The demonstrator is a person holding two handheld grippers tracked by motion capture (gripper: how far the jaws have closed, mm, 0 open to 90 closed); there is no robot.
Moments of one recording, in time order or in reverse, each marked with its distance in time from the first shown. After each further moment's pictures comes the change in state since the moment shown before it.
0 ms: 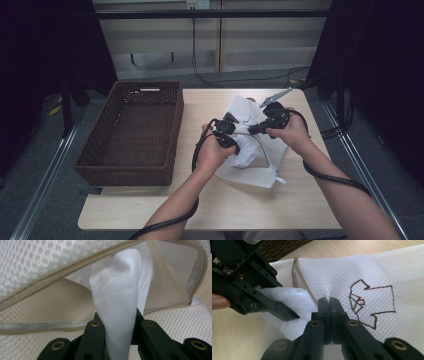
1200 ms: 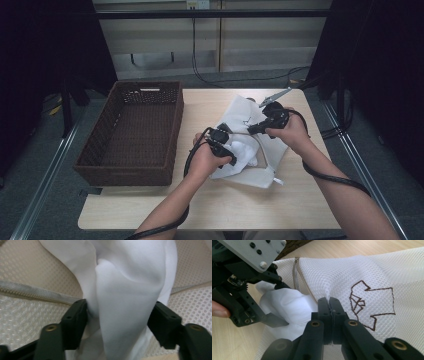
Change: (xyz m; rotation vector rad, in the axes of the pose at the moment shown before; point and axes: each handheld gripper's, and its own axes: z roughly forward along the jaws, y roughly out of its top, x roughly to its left) left arm 0.015 -0.028 0.014 0.065 0.068 0.019; right arm 0.001 0.001 0.001 -0.002 0.001 -0.003
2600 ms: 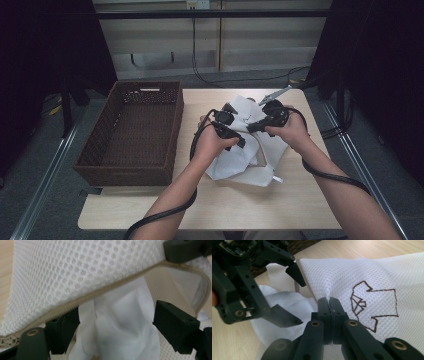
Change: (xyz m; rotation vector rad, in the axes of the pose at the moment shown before) left arm -0.002 0.045 -0.027 -0.073 -0.029 0.016; right arm 0.000 0.005 -0.003 -0.006 -0.002 -0.001
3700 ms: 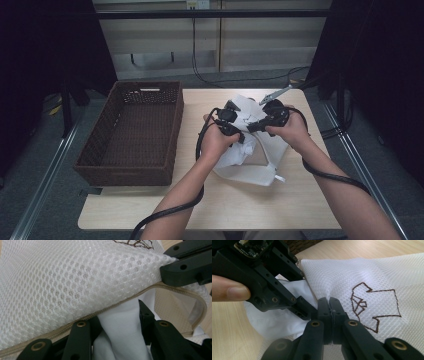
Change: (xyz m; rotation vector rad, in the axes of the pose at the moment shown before) left arm -0.002 0.012 0.008 -0.059 -0.029 -0.062; right arm -0.001 0.000 -0.001 -0.008 0.003 -0.007
